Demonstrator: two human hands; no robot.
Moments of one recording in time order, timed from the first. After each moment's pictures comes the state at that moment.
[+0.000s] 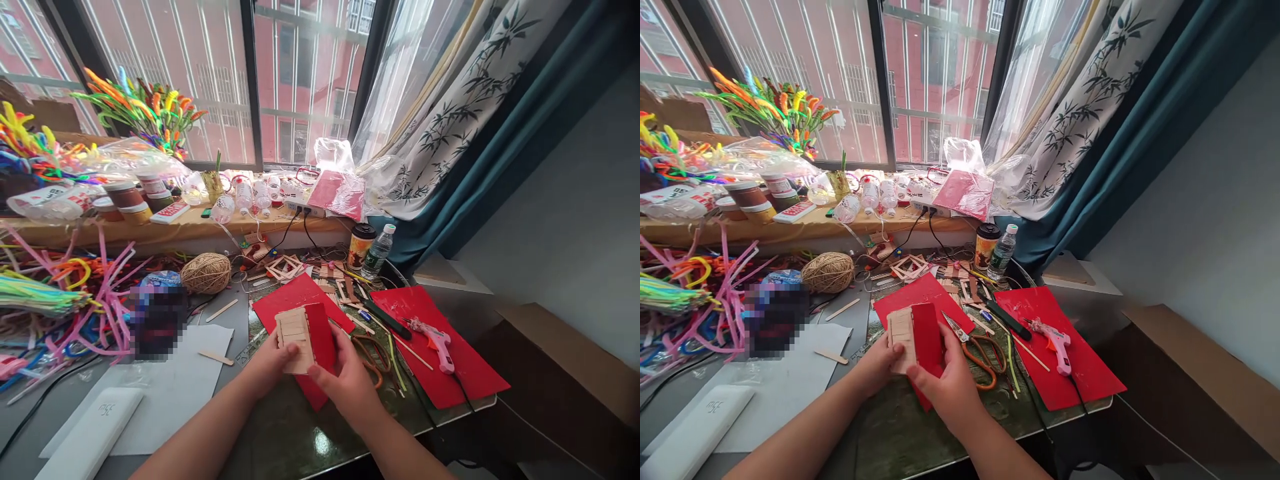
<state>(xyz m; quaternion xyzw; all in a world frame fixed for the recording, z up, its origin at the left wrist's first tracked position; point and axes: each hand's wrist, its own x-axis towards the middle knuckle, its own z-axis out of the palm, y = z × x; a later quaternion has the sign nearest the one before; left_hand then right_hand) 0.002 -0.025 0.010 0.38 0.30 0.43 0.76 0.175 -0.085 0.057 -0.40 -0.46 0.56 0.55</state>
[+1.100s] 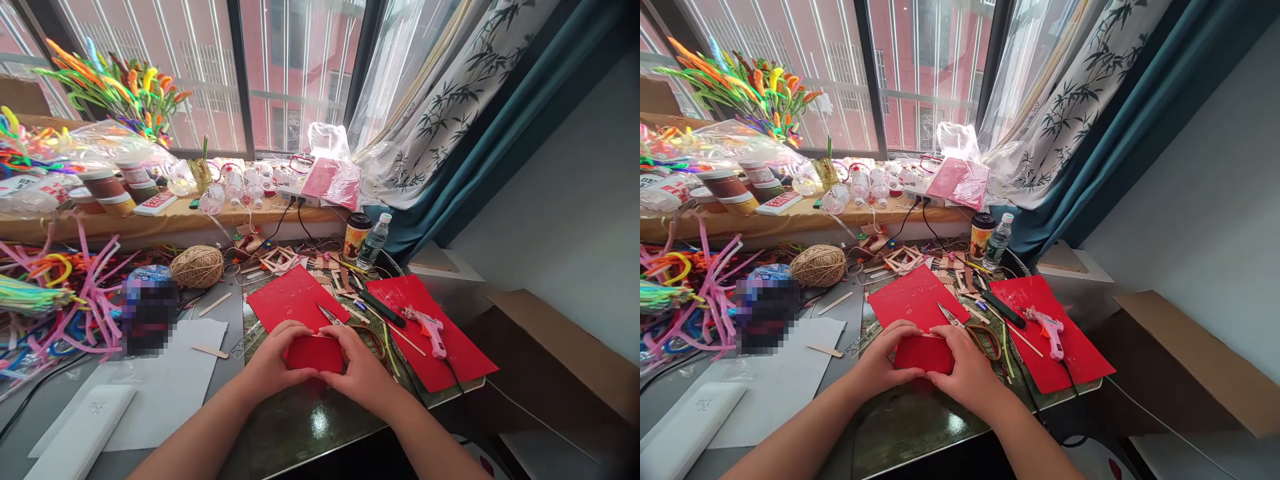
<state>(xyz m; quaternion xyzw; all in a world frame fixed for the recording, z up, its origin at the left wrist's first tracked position) -0.004 -0.032 0.021 0.81 0.32 0.38 0.32 0.233 -0.084 0.052 -0.50 -0.72 0.32 0.35</state>
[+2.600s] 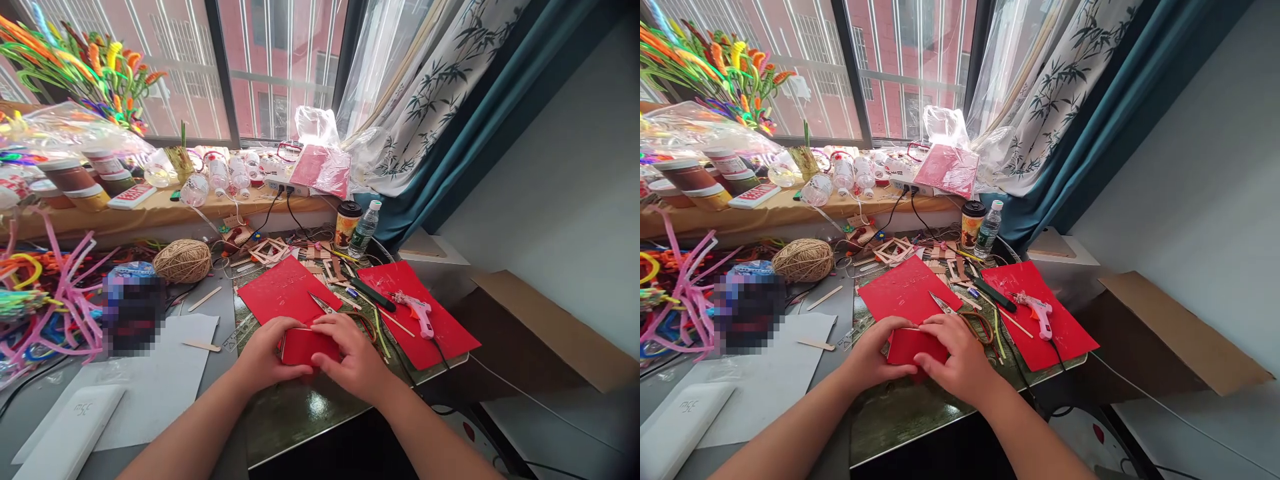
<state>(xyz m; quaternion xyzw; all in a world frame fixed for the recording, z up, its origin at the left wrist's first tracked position) -0.005 -0.033 0.020 0.84 0.31 0.36 0.26 0.232 -0.092 0.062 -0.45 -0.75 0.25 0.40</state>
